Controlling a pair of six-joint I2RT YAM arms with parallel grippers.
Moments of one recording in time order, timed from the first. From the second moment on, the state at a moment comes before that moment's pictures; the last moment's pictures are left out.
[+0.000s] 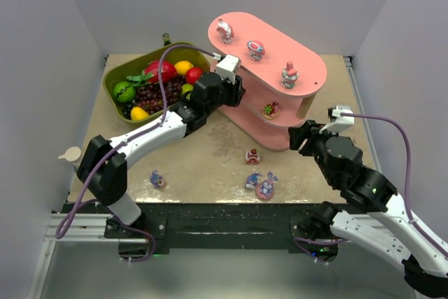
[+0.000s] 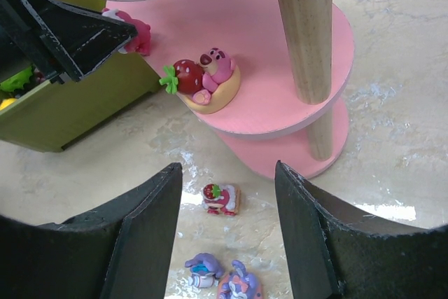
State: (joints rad) left arm -0.73 1.64 1.28 0.11 -0.12 -0.18; right arm 0.80 0.59 0.88 -0.58 0.61 0.51
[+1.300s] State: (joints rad) left arm -0.73 1.66 1.33 0.07 -0.09 -0.18; right arm 0.80 0.59 0.88 -0.57 0.61 0.51
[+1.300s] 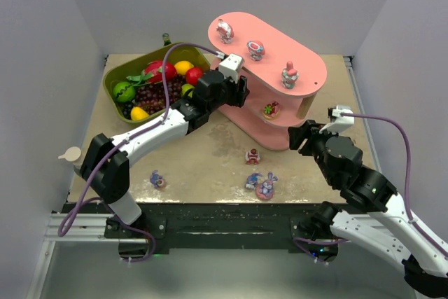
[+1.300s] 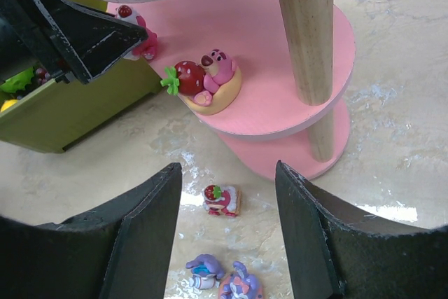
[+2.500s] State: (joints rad) left arm -0.73 1.66 1.29 0.17 -0.10 -0.17; right arm 0.80 0.59 0.87 -0.57 0.61 0.50
